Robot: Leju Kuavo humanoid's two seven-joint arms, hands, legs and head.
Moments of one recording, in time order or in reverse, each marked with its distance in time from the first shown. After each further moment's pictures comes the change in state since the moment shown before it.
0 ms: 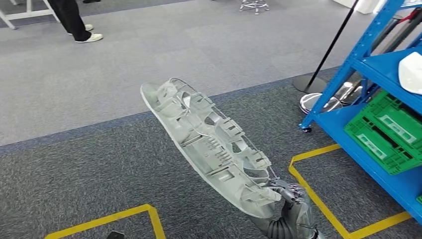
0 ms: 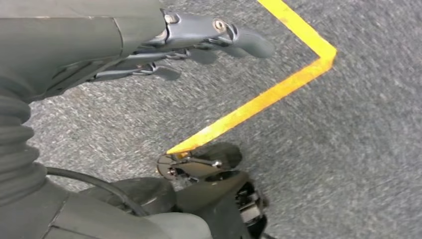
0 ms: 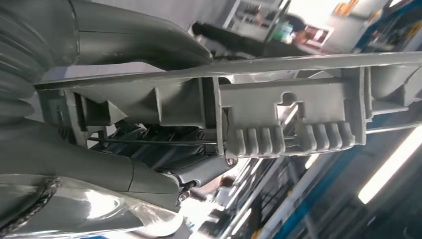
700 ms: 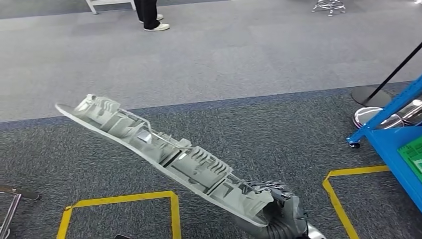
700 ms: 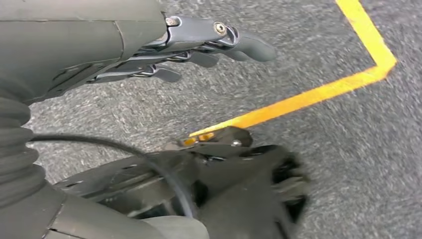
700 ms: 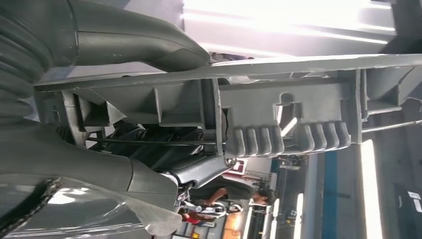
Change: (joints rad) left arm 0.006 -0.005 0.001 0.003 -0.033 0.013 0.008; right arm -0.033 0.003 -0.023 -0.070 -0.308 0.416 -0.075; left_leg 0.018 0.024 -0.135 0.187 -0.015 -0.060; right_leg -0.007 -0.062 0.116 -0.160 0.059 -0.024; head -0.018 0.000
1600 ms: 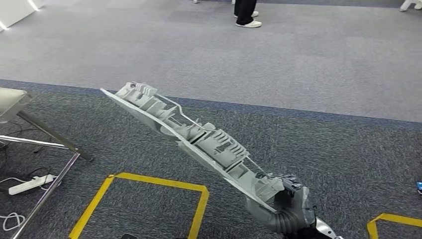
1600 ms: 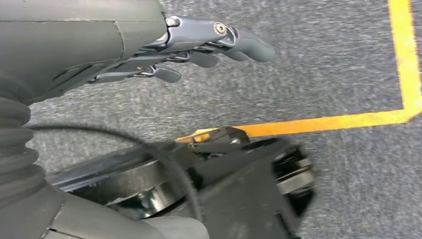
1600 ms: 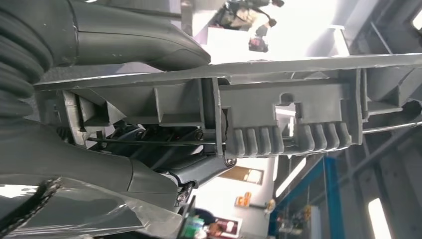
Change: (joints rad) left arm -0.006 -0.026 0.007 0.000 -0.044 0.033 -0.006; right arm 0.014 0.046 -0.122 0.041 0.033 0.075 0.000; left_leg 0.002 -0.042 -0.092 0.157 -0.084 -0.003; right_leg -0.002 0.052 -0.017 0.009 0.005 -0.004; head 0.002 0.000
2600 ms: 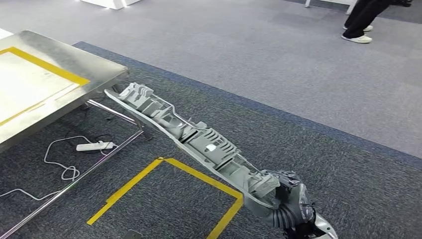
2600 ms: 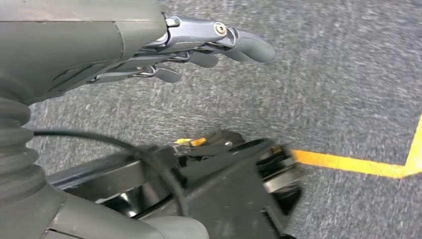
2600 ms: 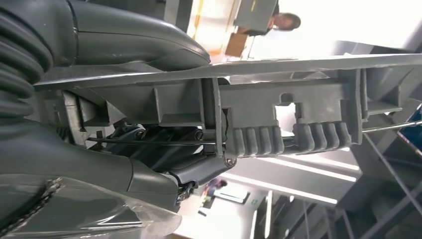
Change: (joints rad) left arm -0.022 -0.011 -0.002 0.000 -0.052 0.009 0.006; right arm -0.006 0.048 -0.060 0.026 0.078 0.021 0.000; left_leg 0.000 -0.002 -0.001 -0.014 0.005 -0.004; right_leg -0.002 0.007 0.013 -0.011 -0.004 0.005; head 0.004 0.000
